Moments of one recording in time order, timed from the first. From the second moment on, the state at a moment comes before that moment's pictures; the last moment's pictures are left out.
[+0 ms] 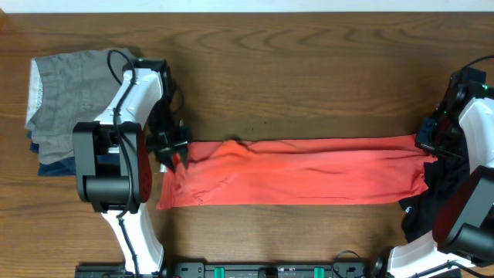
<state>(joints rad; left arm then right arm) -0.04 2.07 1.50 -1.60 0.21 -0.21 -0.36 1.77 1.32 -1.13 0.17 0.15</state>
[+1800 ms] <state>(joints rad) -0.10 2.06 1.34 -1.30 0.30 -0.20 -0.45 1.77 1.34 -1.14 -0.16 0.04</state>
